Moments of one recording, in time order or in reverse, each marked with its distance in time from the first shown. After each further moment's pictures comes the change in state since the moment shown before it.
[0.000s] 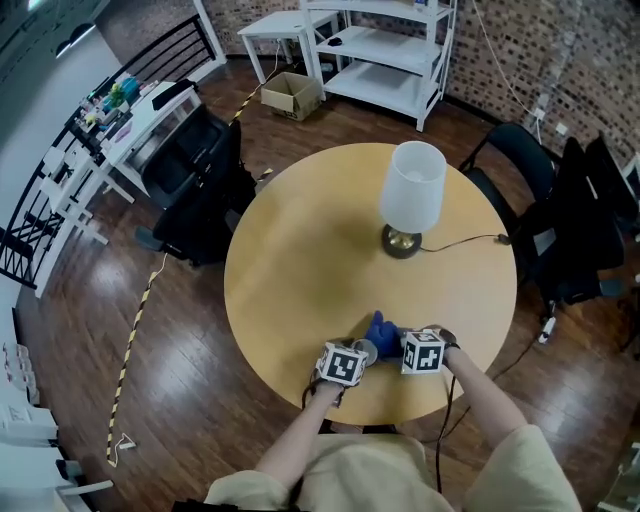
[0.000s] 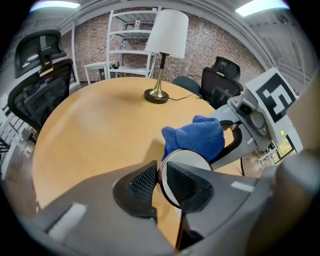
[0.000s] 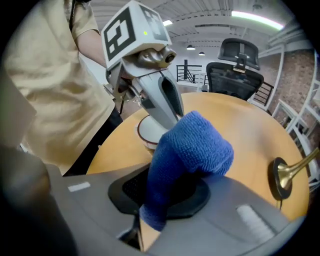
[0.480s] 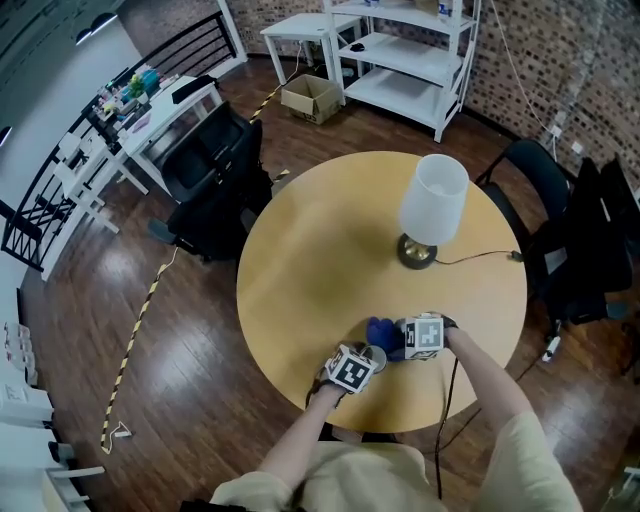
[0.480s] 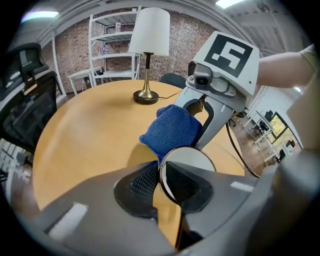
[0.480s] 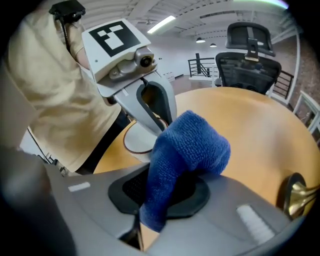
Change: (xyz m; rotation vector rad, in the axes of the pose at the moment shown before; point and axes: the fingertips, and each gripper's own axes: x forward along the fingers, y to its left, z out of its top) left arm 0.000 -0.008 0.013 0.192 -0.016 -0.048; right arm 0.002 -0.032 0.009 -0.025 0.042 0.212
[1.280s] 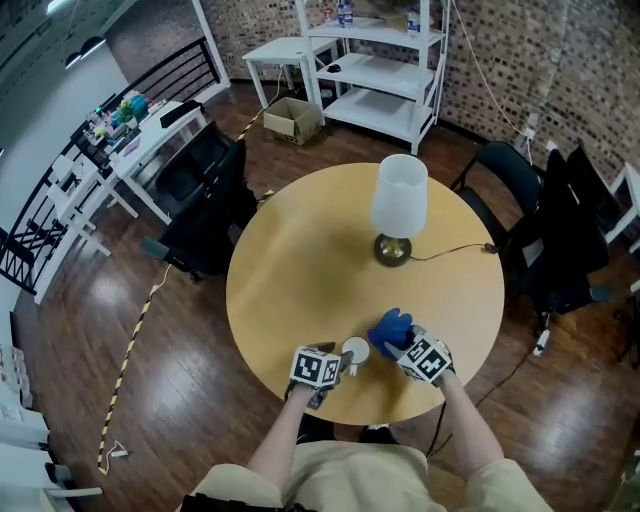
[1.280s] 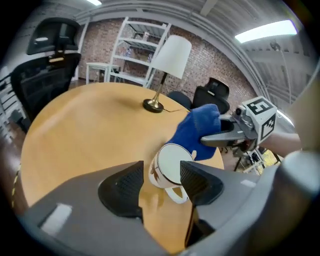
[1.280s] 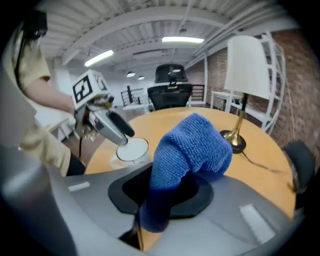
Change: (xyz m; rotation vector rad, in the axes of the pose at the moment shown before) left arm -0.032 -0.006 -0.023 -0.267 -0.132 -0.124; right arm -0.063 0.017 -0.019 0.508 -0.326 -0.650
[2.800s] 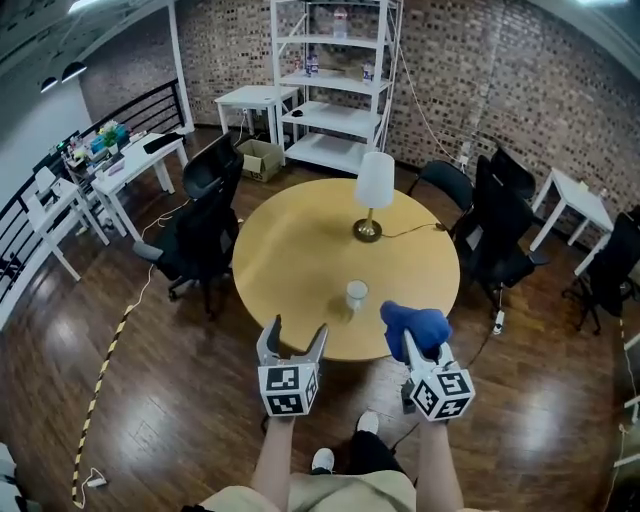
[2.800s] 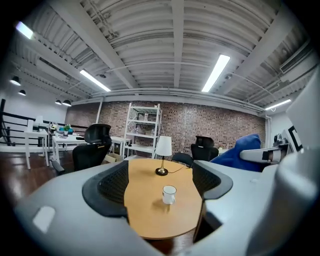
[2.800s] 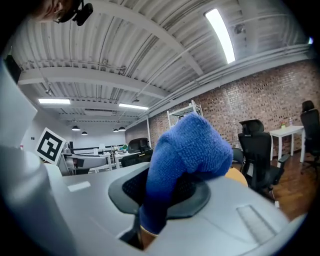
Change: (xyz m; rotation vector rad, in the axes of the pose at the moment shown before) left arm -0.368 -0.071 -0.052 0.203 -0.792 0.202; right arm -0.258 0.279 0.095 0.422 -0.728 -0.670
